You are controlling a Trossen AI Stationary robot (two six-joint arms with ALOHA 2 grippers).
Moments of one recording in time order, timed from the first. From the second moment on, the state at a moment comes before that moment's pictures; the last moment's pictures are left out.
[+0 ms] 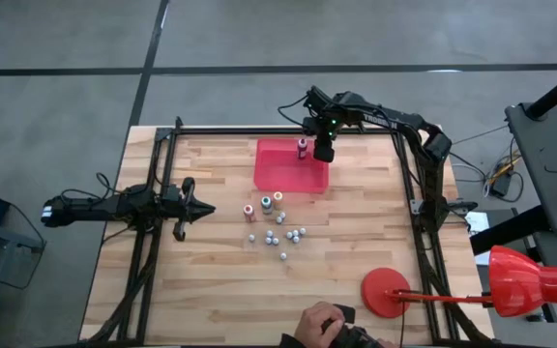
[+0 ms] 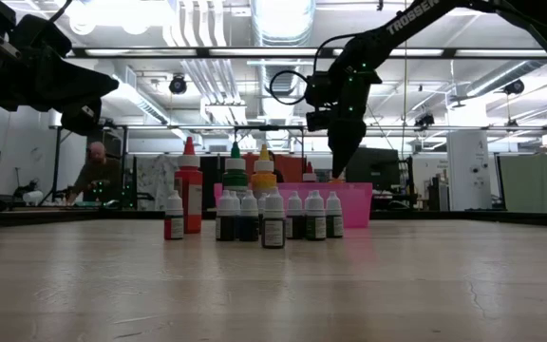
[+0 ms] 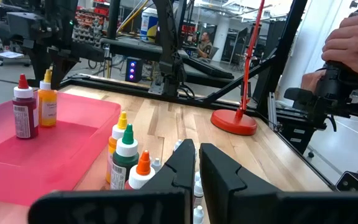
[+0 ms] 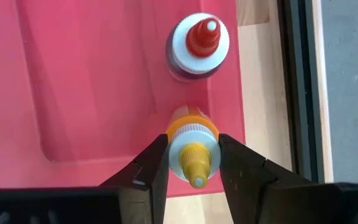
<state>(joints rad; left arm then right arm) 0.00 0.07 0.01 0.02 0.03 -0.19 -0.66 1.99 1.65 -0.98 -0.11 -0.47</state>
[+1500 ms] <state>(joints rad) 0.00 0.07 0.01 0.02 0.03 -0.19 -0.54 1.77 1.66 -1.07 -0.11 -0.42</state>
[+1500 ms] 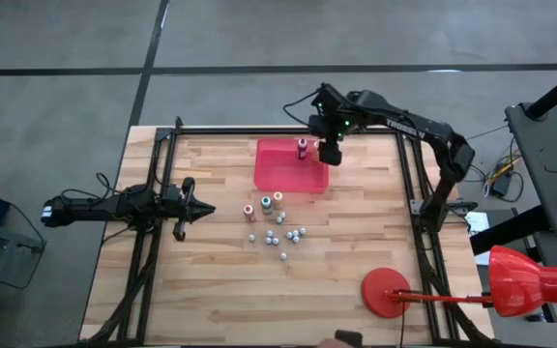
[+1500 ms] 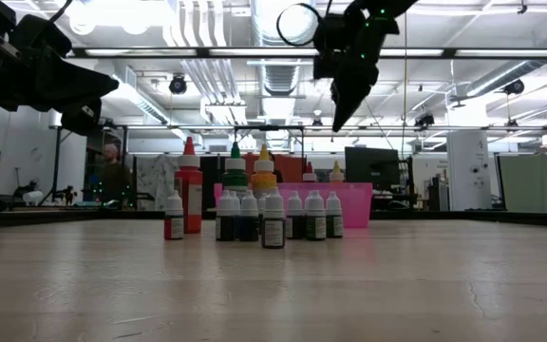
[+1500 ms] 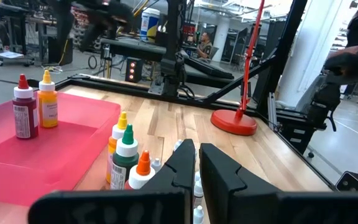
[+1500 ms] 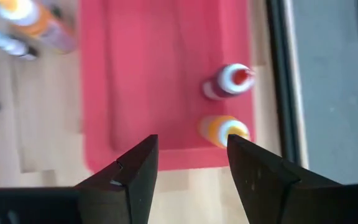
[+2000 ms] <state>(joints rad) 0.00 0.07 0.01 0.02 0.03 -0.19 -0.37 1.76 1.66 -1.06 -0.11 -0.44</state>
